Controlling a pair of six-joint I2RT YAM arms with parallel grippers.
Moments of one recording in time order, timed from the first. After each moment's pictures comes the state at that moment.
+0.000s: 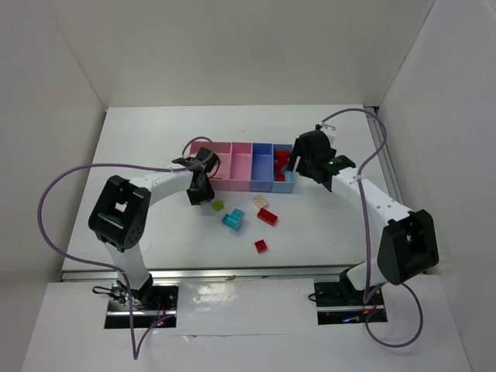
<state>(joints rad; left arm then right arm) -0.45 1.80 1.15 -0.61 -0.24 -0.84 0.39 1.43 1.09 -0.43 0.33 0.58</state>
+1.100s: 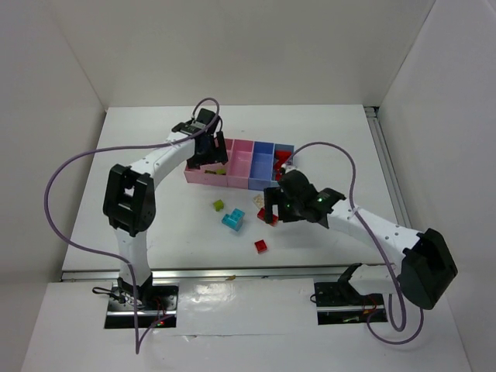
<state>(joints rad) -0.39 1.97 1.66 -0.77 -0.17 -0.58 0.68 1.24 0.84 -0.52 0.08 0.57</state>
